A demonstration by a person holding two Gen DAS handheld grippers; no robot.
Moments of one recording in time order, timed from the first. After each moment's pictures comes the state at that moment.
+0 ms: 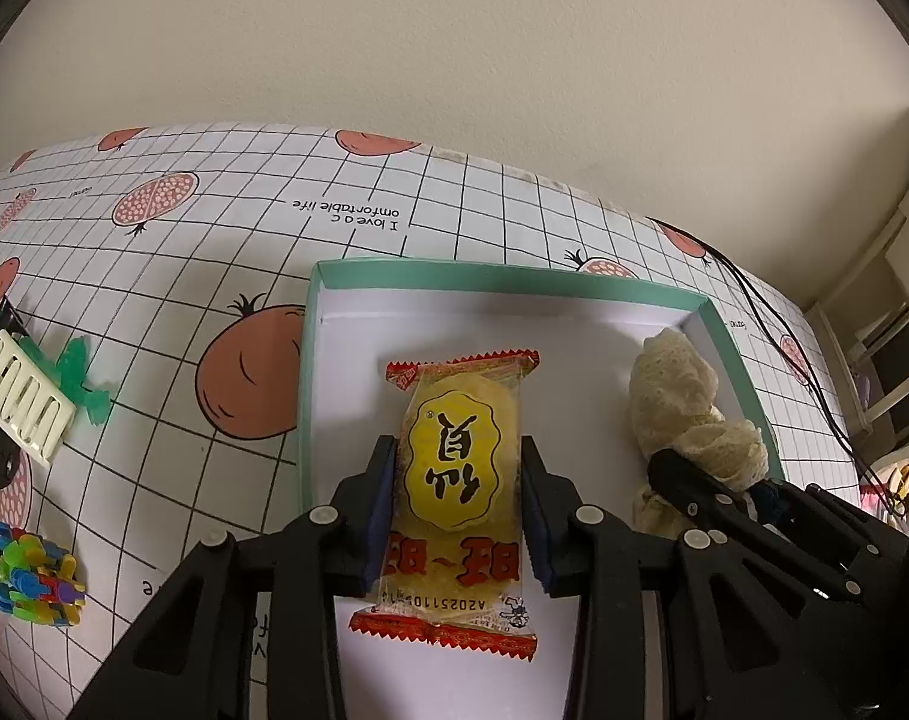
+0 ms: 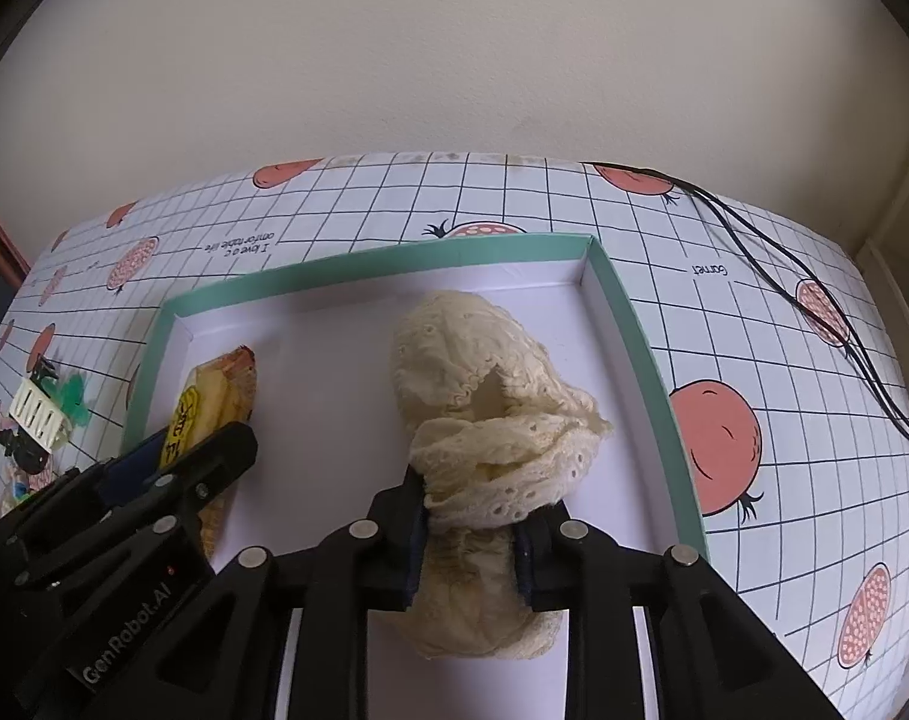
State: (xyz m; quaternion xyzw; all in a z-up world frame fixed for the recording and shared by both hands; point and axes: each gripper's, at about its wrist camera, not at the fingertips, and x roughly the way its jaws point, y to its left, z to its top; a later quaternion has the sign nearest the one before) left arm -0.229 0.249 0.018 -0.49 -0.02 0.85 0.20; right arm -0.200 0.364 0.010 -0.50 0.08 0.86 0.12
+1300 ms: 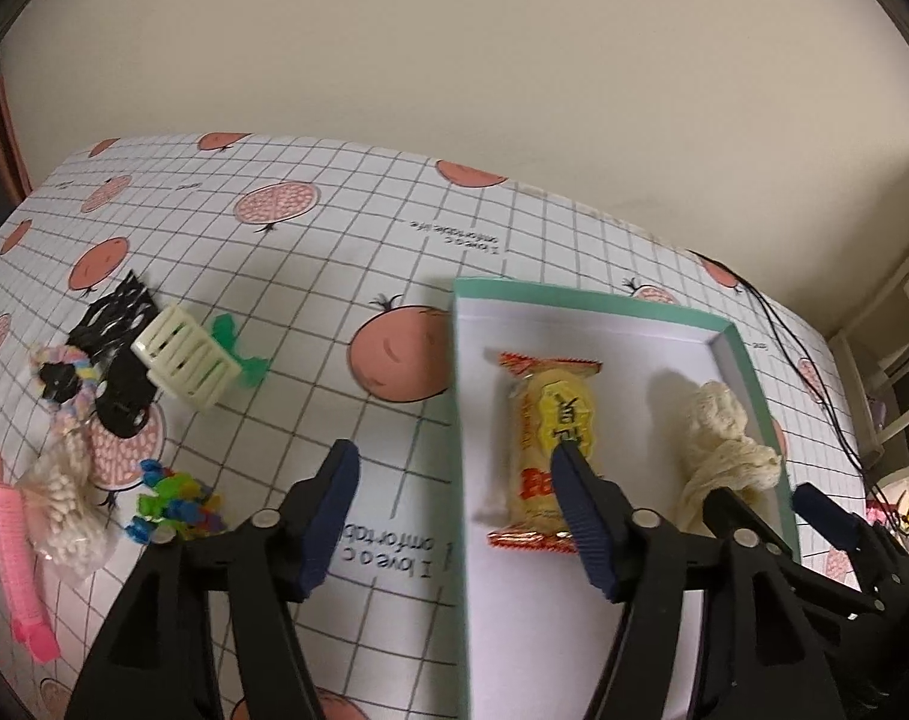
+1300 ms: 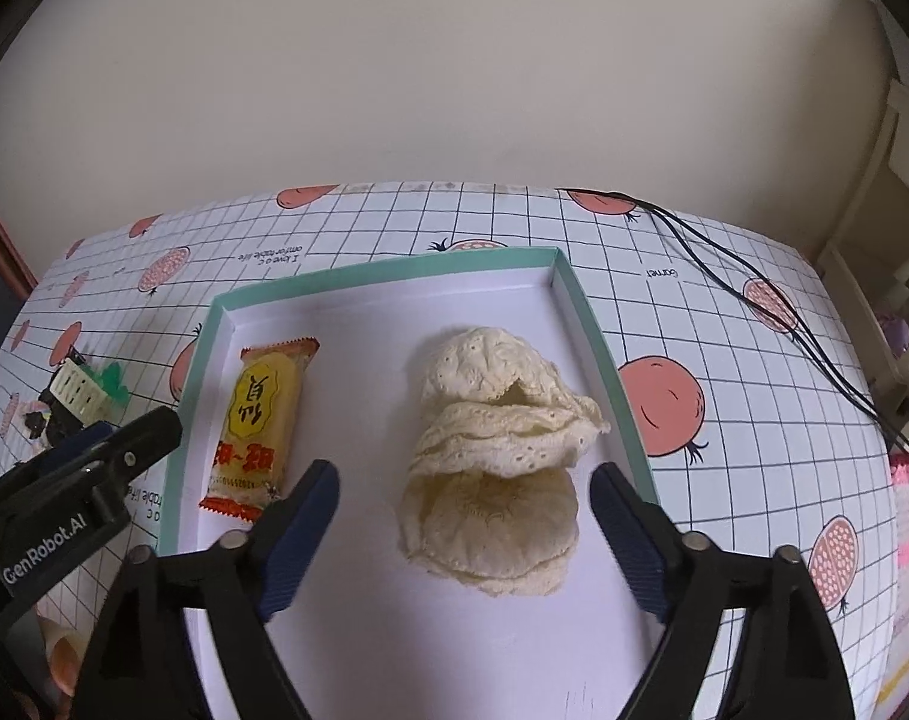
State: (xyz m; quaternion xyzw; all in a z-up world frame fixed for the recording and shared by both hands) left arm -0.203 0.195 0.055 -0.49 -0.02 0.86 0.14; right arm -0.159 0.349 0.040 -0.47 0.08 0.87 0.13
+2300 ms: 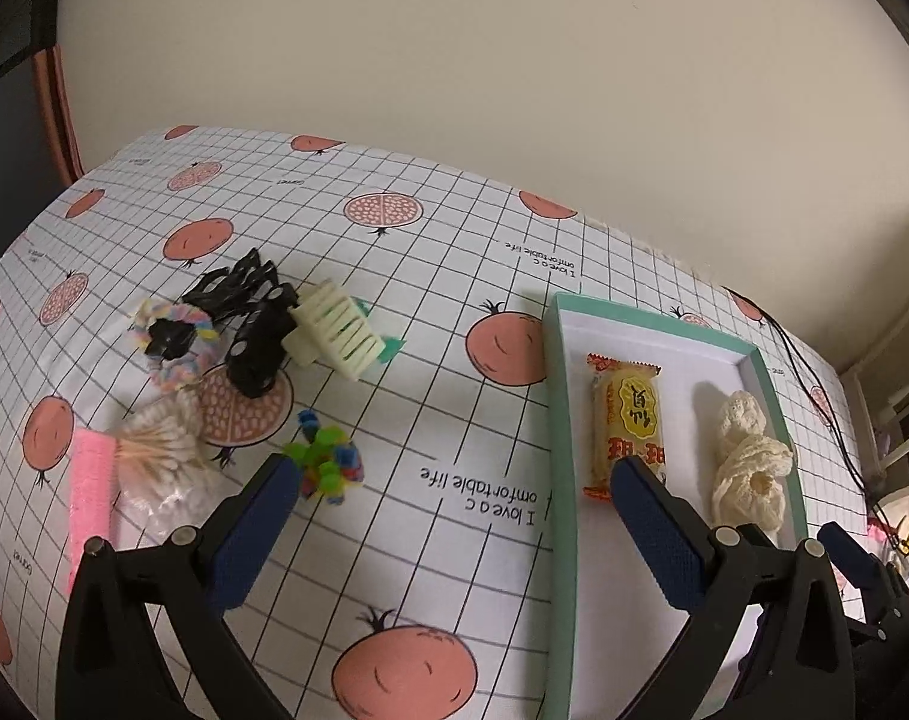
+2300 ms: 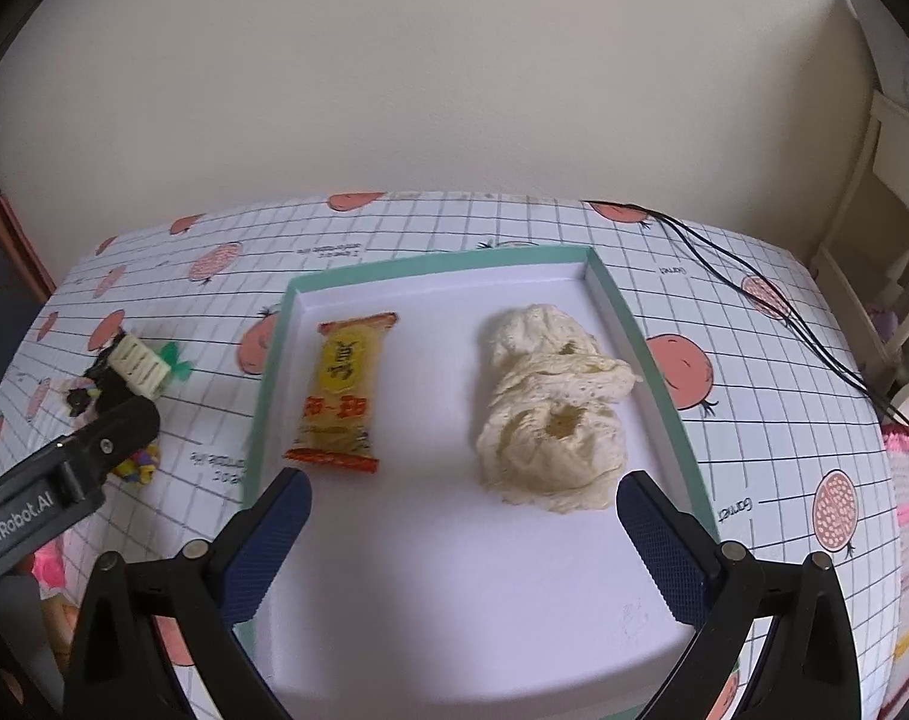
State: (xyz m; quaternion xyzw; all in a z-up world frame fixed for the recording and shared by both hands) left arm -0.172 0.128 0.075 -0.47 -0.05 0.88 0.10; right arm -0.125 0.302 0.059 -0.45 0.08 0.88 0.12
